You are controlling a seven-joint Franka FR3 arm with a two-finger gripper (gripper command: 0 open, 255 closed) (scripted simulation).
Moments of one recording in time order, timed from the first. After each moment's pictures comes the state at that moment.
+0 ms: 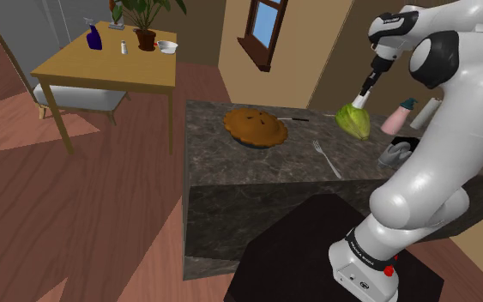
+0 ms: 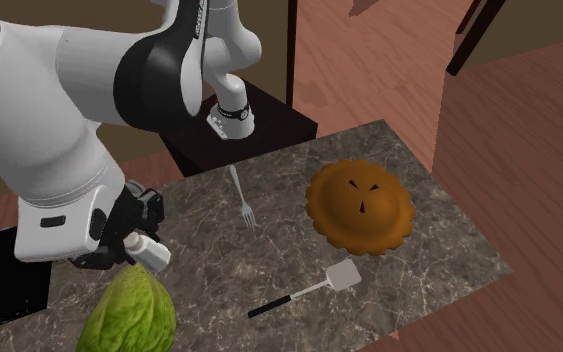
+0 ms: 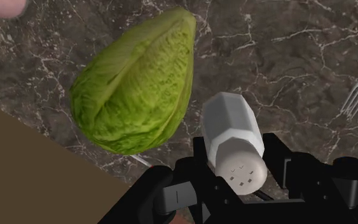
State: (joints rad) arm -0.41 0.24 -0.57 -1.56 0.11 1.86 -1.13
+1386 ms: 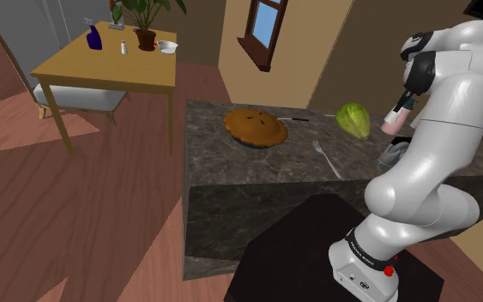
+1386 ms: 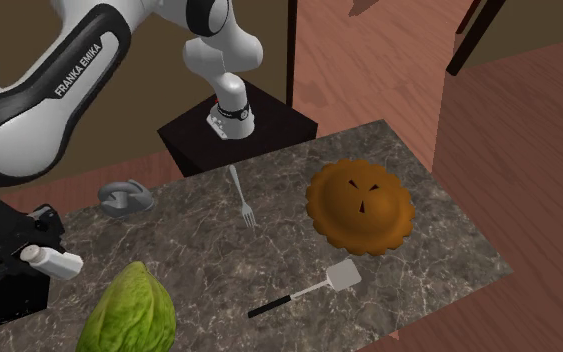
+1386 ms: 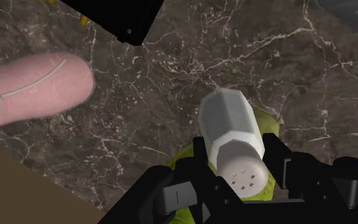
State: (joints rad) arm -0.72 0.45 -0.63 -1.39 0.28 1.86 -1.49
